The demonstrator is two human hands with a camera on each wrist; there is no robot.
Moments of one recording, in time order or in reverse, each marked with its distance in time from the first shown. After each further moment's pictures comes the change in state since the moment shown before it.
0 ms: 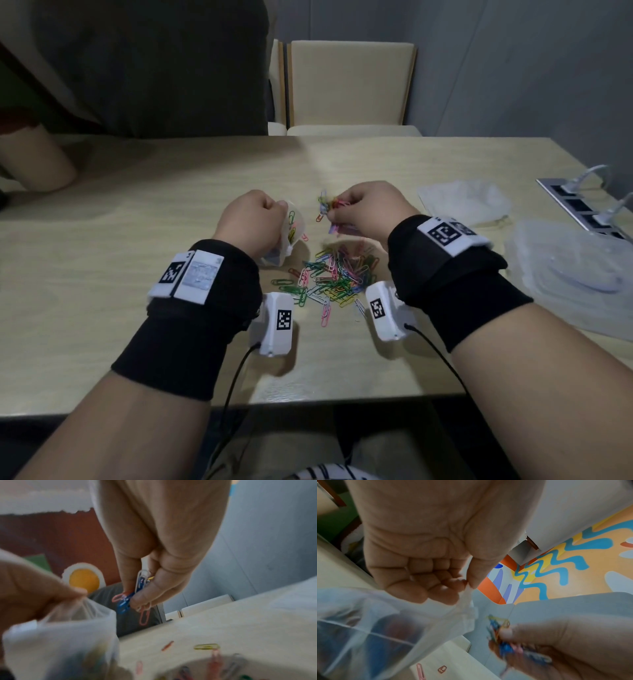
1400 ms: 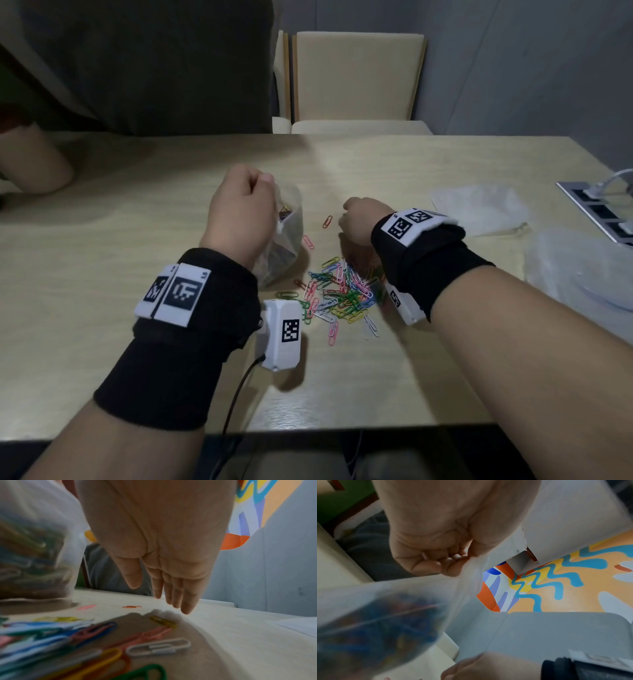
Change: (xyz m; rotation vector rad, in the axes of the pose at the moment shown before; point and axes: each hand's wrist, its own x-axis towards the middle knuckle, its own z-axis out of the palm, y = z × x) left_hand 0.019 -0.001 -0.004 -0.302 0.205 0.081; right_hand 0.052 0.004 0.019 -0.941 -0.086 0.026
